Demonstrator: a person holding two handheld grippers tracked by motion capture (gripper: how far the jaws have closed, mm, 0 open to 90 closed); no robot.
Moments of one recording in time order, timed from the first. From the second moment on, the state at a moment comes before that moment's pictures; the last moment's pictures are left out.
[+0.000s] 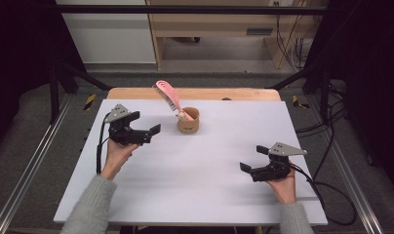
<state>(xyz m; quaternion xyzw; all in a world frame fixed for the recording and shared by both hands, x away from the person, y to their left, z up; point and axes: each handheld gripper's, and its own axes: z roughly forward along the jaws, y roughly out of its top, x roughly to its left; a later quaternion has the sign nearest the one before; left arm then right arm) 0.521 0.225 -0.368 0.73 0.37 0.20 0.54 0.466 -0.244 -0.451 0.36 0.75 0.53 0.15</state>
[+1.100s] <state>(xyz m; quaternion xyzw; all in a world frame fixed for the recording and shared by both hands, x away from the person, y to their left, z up) 0.461 0.275 -0.438 0.75 0.37 0.18 0.51 0.465 -0.243 -0.452 0.36 0.75 0.53 0.15</state>
